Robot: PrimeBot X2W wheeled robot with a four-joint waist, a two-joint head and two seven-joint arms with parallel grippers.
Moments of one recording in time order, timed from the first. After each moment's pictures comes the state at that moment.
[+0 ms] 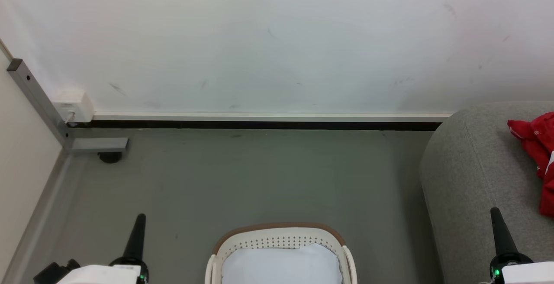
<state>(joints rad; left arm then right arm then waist) -0.09 0.04 0.09 0.28 -1.26 -0.12 0.03 -0.07 -0.06 -0.07 0.23 1.30 0.13 0.02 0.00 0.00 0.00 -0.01</state>
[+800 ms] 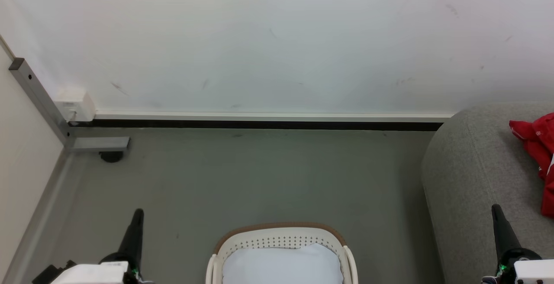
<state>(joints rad) -0.10 0.05 0.10 0.26 -1.46 -0.13 0.08 -0.09 -0.06 -0.09 0.24 1.48 0.13 0.07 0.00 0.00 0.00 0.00</state>
